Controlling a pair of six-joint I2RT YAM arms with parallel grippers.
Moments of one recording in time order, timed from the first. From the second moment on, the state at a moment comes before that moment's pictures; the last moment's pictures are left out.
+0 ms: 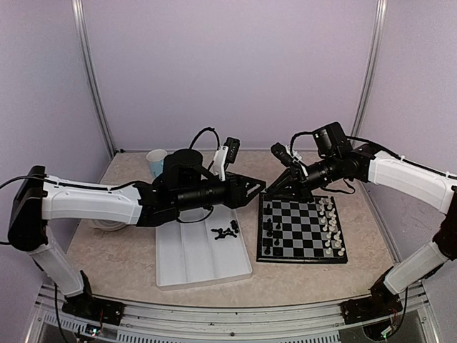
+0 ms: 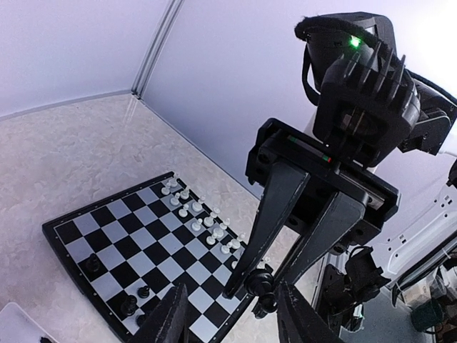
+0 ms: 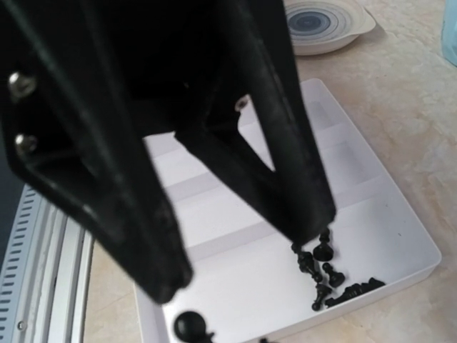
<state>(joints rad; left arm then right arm) -1.03 1.64 1.10 0.40 0.11 -0.48 0.56 1.44 1.18 -0.50 -0.89 -0.44</state>
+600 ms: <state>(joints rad) -1.04 1.70 1.15 0.41 0.16 -0.49 0.56 1.45 1.18 -0.50 -0.89 -0.44</state>
